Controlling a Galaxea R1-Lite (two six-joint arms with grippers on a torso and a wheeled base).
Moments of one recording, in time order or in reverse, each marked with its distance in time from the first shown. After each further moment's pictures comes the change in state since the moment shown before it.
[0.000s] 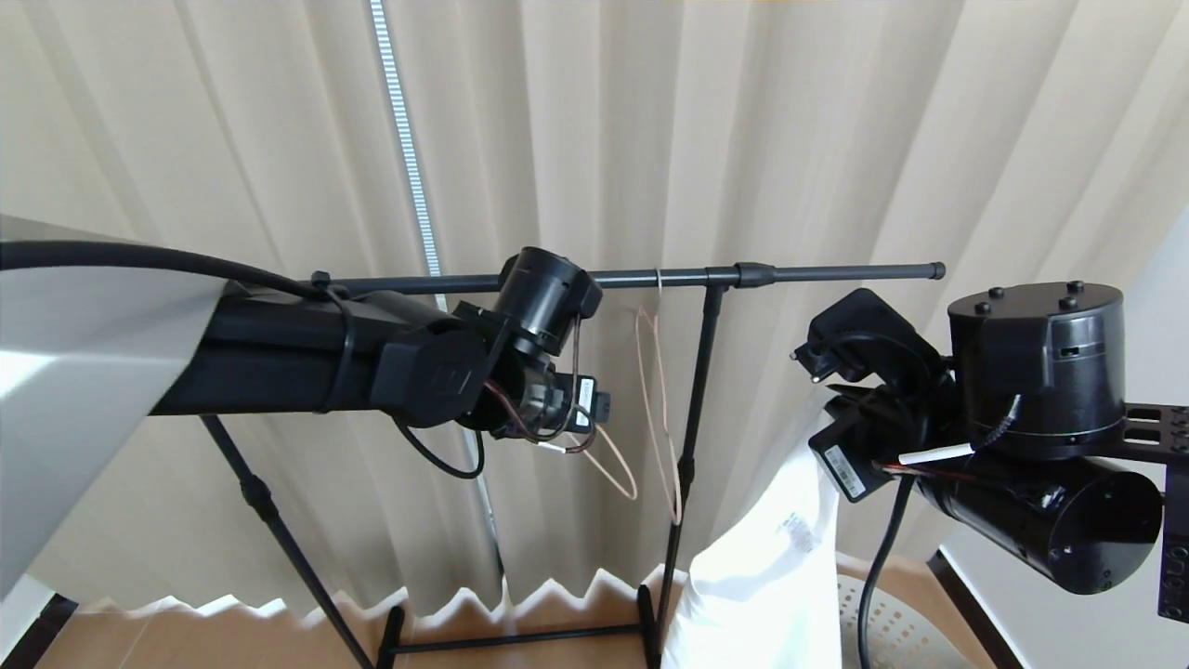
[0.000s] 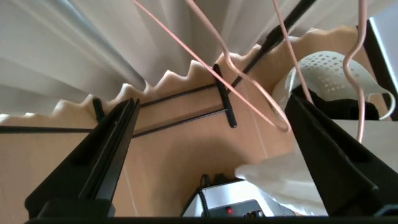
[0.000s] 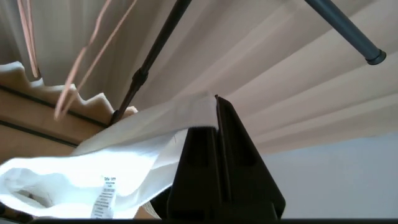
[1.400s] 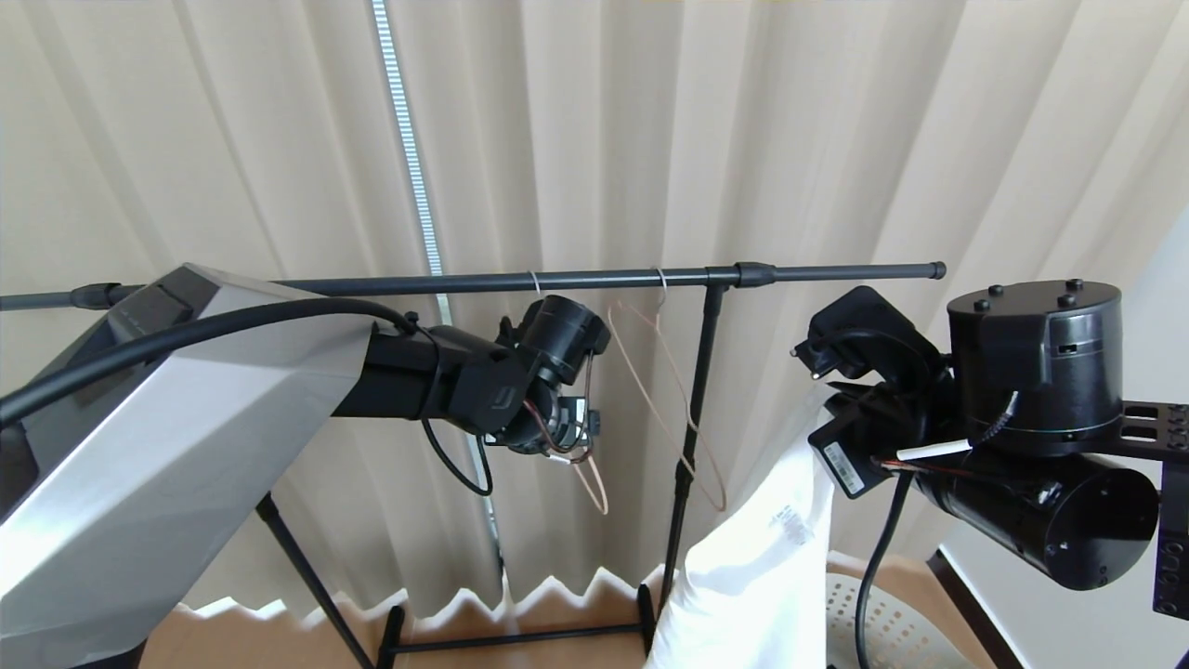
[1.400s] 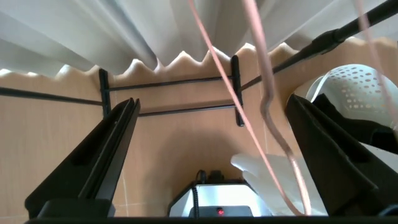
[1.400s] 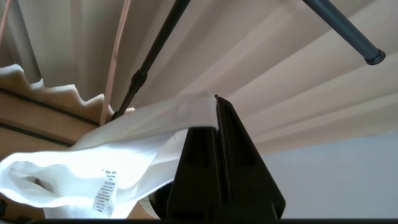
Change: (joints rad) left arm 0.043 0.175 -0.099 0.039 0.060 -0.142; right arm -0.005 0.004 -0.001 -0.009 0.000 0.000
